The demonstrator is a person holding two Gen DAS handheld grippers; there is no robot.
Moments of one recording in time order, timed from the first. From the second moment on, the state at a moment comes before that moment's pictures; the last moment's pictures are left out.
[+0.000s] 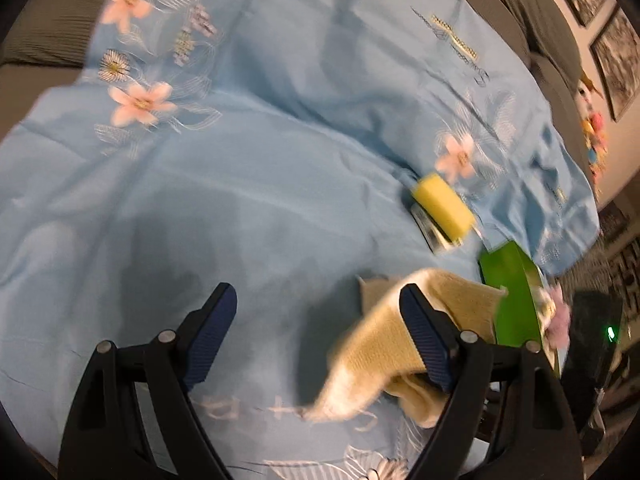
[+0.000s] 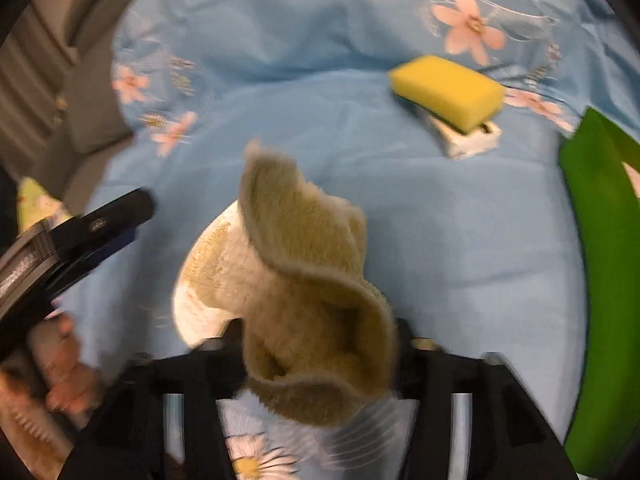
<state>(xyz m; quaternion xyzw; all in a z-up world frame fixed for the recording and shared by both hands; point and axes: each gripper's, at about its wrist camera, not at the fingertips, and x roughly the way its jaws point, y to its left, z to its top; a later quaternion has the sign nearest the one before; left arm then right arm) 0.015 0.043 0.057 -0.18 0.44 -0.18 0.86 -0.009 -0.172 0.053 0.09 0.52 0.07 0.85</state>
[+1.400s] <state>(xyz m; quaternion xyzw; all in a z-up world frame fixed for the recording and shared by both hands) -0.010 -0.056 0.015 -0.07 0.50 -0.28 0.82 -0.012 -0.233 0.033 0.33 0.51 0.08 0.79</state>
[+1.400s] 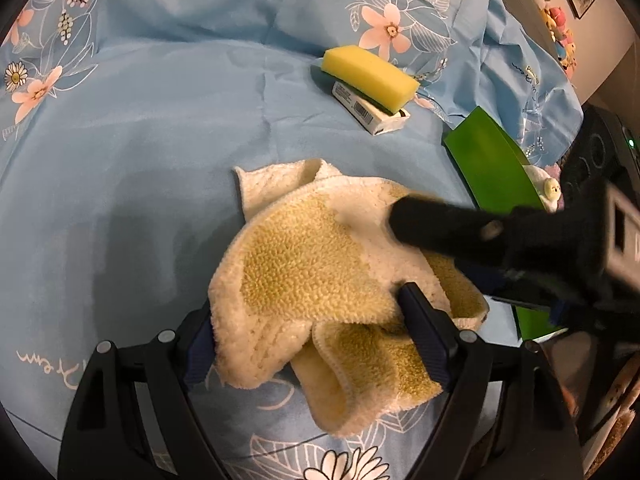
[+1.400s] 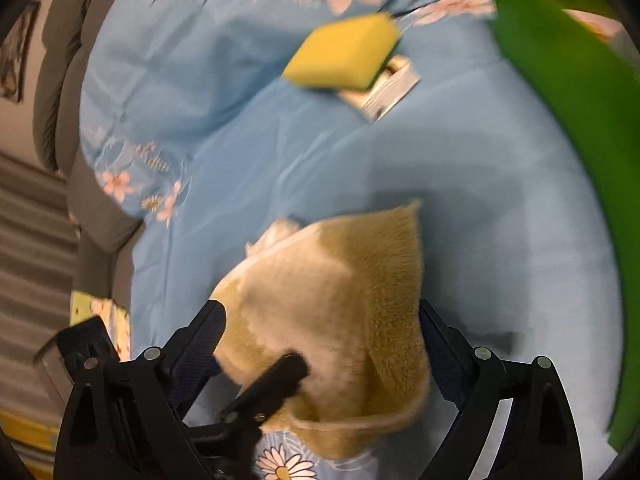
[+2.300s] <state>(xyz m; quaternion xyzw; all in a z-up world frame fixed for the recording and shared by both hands) -0.030 -0.047 0.055 -0.07 0.41 -0.28 0.86 -0.021 -0.192 0.066 0.28 0.45 0.15 0.84</state>
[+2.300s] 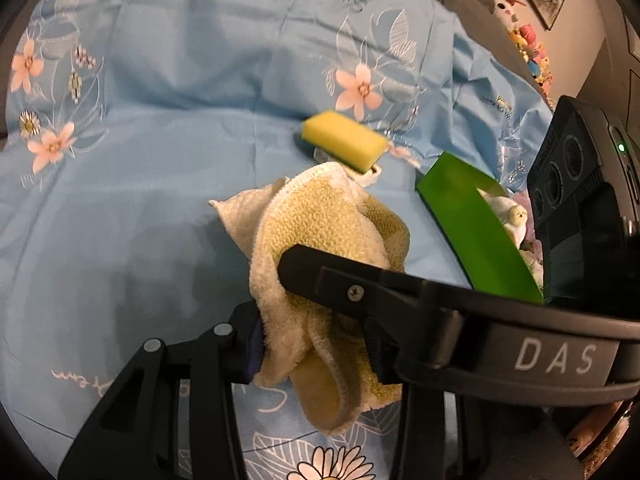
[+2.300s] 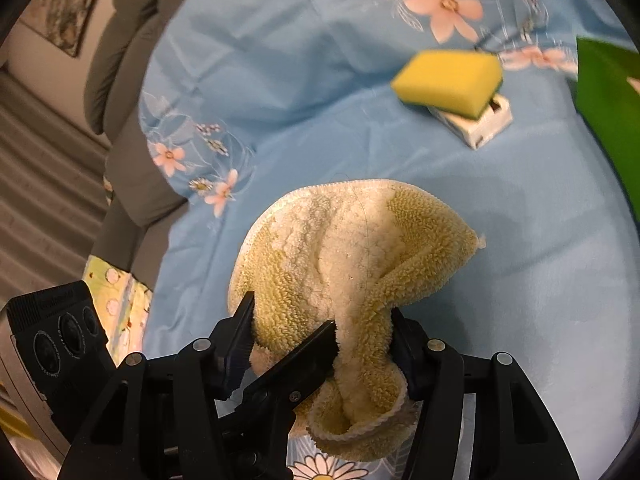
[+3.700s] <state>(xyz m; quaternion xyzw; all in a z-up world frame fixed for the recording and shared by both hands) -0.096 -0.330 0.158 0.10 0.23 -0.50 0.83 -0.160 -0.444 0.144 0.41 0.15 -0.11 0.89</state>
